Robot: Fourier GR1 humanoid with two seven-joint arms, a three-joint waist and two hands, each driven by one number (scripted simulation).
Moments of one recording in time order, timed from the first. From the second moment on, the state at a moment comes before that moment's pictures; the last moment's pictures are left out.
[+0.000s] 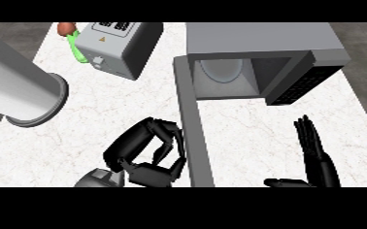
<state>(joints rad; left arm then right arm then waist) -0.12 0.00 -0.32 -1.67 -0.11 -0.41 0.00 0.11 -0.08 -0.20 -1.21 0.09 0.20 -0.77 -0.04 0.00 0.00</state>
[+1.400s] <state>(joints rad) -0.57 0.01 -0.91 -0.93 0.36 0.36 -0.47 0.37 -0.19 -0.13 -1.91 -0.19 0.49 -0.50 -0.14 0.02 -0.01</state>
